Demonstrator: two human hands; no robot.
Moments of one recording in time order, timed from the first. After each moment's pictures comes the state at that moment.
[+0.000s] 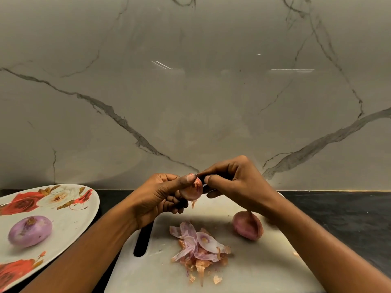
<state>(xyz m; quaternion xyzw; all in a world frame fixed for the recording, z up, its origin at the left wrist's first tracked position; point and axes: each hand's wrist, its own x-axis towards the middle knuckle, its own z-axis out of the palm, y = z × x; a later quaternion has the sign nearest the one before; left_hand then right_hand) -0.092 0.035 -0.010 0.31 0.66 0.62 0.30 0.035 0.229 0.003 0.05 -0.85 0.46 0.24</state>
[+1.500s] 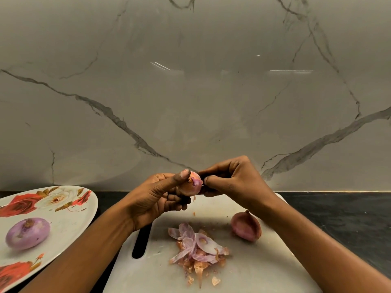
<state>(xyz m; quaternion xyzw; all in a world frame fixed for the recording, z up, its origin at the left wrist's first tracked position) -0.093 0.034 -0.010 0.30 0.61 0.66 0.32 0.032 0.226 0.003 0.01 -0.81 0.54 0.24</state>
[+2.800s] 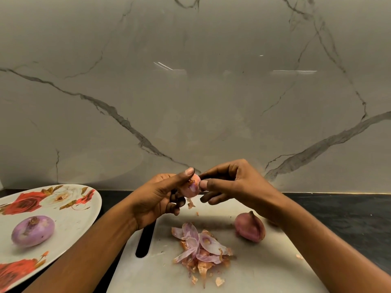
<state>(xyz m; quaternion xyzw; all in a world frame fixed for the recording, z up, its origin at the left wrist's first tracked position) -0.091 0.033 -0.008 0.30 0.62 0.65 0.32 0.041 0.220 0.015 0.00 -0.81 0.58 0.12</state>
